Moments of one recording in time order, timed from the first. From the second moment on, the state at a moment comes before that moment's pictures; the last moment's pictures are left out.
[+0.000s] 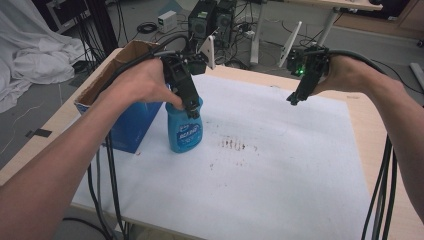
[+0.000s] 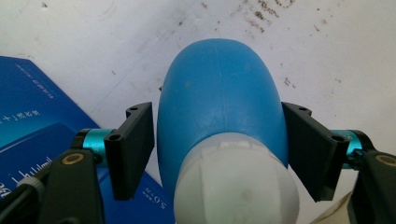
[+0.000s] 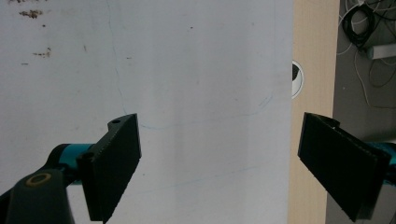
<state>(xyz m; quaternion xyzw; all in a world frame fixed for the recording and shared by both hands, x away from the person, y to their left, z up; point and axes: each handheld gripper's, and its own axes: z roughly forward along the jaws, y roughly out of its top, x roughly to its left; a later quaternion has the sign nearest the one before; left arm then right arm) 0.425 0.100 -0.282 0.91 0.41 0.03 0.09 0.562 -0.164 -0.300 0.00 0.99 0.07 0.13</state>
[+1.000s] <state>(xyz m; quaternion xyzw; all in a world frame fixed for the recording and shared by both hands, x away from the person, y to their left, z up) 0.428 0.102 -0.283 0.90 0.42 0.01 0.10 0.562 -0.164 -0.300 0.00 0.99 0.06 0.14</state>
